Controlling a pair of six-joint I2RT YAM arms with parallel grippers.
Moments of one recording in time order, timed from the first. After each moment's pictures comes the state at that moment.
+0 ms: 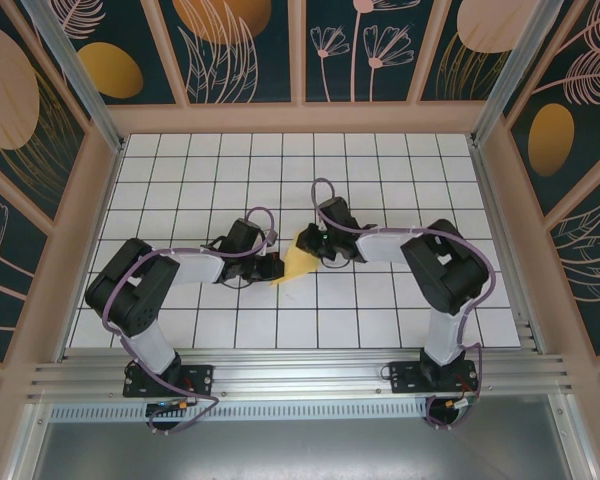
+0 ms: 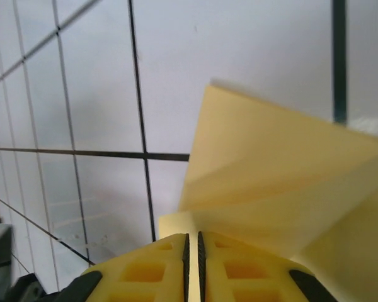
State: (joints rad) left arm -0.56 1.72 0.71 0.06 0.45 -0.60; right arm 0.64 1.84 0.96 0.07 -0.31 0.92
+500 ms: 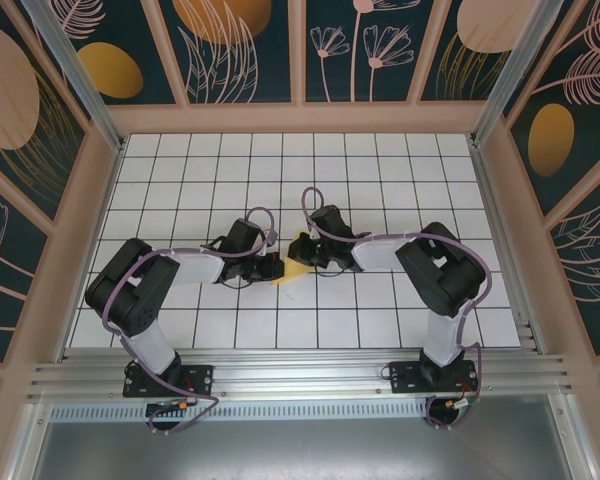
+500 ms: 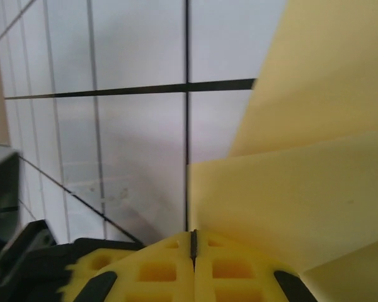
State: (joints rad) left arm -0.56 1.72 0.71 0.06 0.45 -0.60; right arm 0.71 1.87 0.92 0.16 -0.39 0.92
